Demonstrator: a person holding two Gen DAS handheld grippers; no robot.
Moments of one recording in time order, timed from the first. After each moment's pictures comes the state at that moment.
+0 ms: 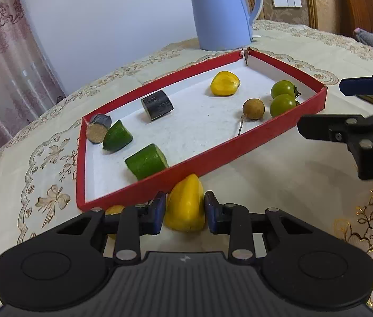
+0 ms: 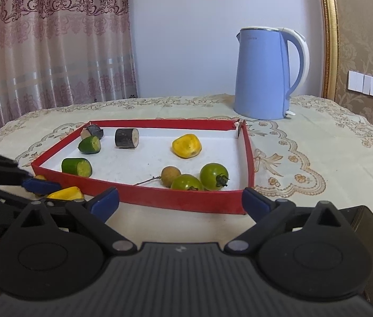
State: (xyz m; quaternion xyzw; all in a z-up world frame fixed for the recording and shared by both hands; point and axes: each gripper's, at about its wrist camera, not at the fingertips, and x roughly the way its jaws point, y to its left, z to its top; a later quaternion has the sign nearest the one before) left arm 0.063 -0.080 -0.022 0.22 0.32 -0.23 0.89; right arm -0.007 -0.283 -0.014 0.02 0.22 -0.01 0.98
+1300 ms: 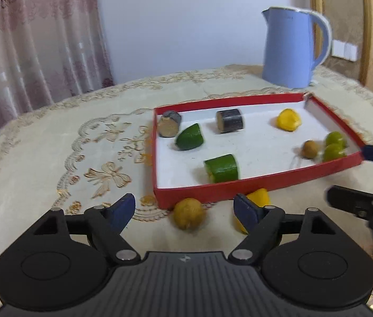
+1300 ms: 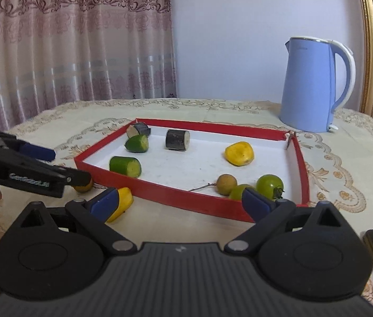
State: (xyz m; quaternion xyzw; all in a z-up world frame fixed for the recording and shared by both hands) left arm 0.073 -0.023 -0.002 0.11 0.31 -0.14 0.94; right arm -0.002 -0.245 -0.009 -0.01 0.22 0.07 0.97
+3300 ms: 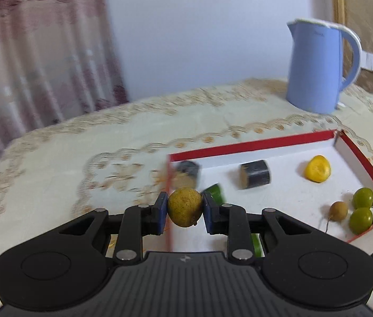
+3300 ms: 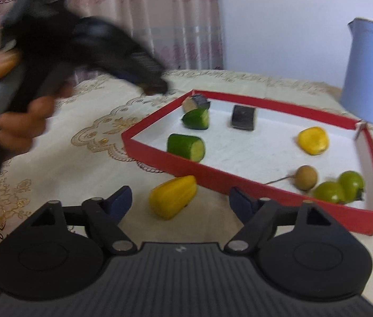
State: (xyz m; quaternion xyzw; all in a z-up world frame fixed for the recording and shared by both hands) left arm 0.158 -0.050 0.041 0.11 0.32 -0.12 0.94; right arm 0.034 -0.196 -0.024 -0.02 0.28 0.18 0.94
